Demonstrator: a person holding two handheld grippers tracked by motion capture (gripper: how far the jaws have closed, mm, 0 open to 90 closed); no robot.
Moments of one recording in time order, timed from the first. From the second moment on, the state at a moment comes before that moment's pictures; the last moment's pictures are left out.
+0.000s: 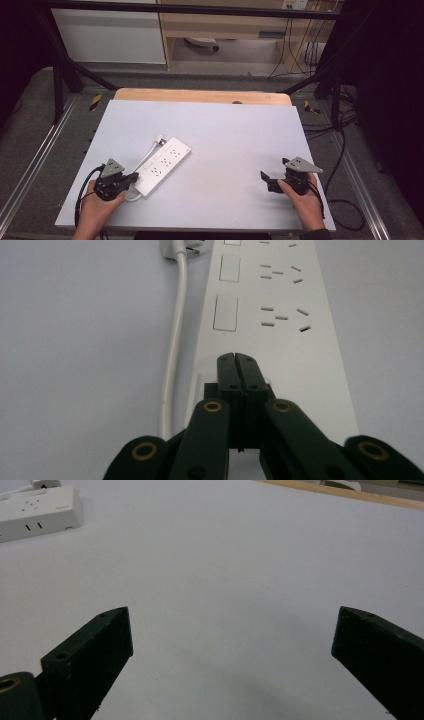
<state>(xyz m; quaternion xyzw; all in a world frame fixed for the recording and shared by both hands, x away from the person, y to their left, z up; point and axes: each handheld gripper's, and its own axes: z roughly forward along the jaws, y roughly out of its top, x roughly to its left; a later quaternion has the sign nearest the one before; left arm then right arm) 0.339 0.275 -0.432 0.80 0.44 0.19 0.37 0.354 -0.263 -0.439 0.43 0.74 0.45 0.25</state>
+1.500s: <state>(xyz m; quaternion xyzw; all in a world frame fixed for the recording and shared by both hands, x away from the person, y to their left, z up) 0.339 0.277 -0.431 0.79 0.44 0.19 0.38 0.354 -0.264 -0.439 0.44 0.74 0.45 0.25</state>
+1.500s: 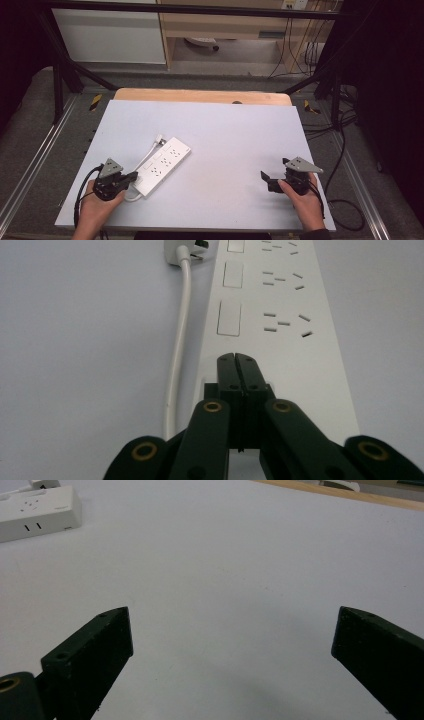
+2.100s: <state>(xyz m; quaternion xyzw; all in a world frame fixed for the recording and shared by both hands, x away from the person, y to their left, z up) 0.337 0.280 -0.427 0.78 0.43 0.19 0.41 0.354 -0.263 -0.439 0.43 0.74 0.45 0.25</state>
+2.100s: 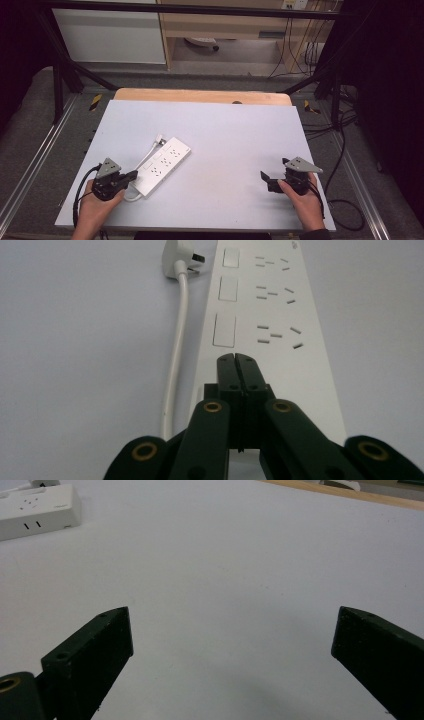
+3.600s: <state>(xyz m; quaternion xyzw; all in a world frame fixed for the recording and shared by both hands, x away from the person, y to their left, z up) 0.333 0.277 -0.419 0.75 0.43 0.20 0.46 0.355 -0.263 -0.439 0.43 0.74 0.44 0.25</state>
